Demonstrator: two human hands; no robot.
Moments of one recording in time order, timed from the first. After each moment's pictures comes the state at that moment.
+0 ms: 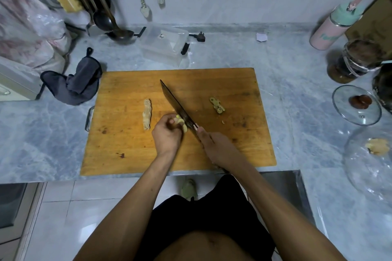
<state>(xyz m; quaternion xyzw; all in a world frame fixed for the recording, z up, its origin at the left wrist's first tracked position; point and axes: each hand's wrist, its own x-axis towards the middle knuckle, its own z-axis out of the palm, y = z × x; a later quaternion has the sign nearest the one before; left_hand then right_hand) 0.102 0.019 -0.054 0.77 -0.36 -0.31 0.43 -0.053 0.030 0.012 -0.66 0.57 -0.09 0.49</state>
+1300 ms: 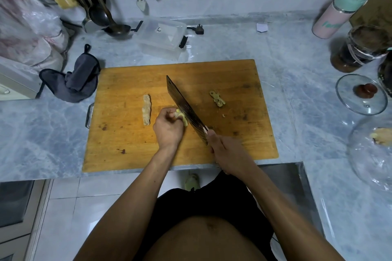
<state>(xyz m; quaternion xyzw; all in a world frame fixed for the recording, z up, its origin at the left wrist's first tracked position) 0.096 0.013 -0.054 0.77 -0.34 -0.29 0.45 -0.076 0.059 0.020 -0.64 0.57 -0.12 0.51</state>
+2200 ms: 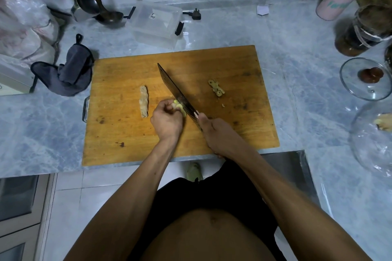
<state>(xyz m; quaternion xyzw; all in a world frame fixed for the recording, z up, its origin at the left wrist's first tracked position) 0.092 0.010 -0.052 0.79 -0.31 -0.28 0.44 -0.057 0.035 0.010 -0.63 0.57 -0.10 0.52</state>
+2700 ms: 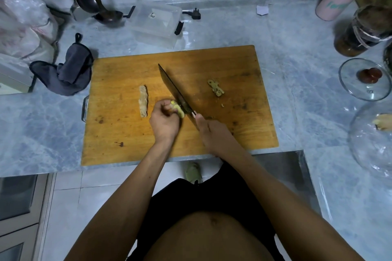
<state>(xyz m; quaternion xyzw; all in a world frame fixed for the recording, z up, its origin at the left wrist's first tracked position) 0.100 0.017 -0.060 0.76 -0.34 -0.32 0.45 -0.047 0.039 0.000 -0.65 0.59 -0.08 0.48</state>
